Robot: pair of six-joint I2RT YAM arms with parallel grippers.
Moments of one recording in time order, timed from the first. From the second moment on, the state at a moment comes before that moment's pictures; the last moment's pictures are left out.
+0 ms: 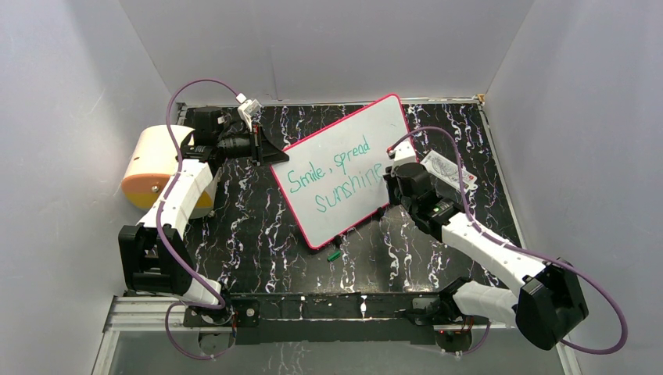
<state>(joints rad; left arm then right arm) -0.09 1.47 1.20 -0.35 1.04 -0.09 0.63 1.12 0.72 -0.14 0.28 0.12</state>
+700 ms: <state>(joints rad) -0.09 1.47 1.20 -0.35 1.04 -0.09 0.62 1.06 0.70 -0.09 0.35 0.12</state>
